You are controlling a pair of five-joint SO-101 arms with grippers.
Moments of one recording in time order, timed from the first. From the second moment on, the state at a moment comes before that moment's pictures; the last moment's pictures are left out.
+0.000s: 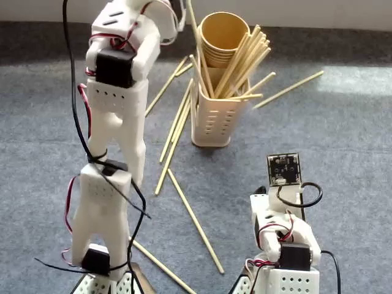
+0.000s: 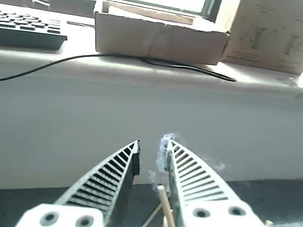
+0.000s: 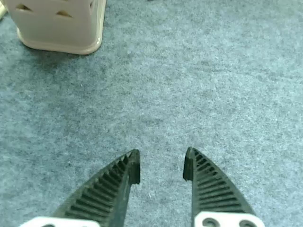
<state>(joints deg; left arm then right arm) 8.5 40.2 -92.4 64.8 16.7 -1.8 -96.0 85.7 61.5 9.1</state>
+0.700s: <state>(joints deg) 9.5 57.1 -89.5 51.7 16.8 -1.9 -96.0 85.7 61.5 9.1</state>
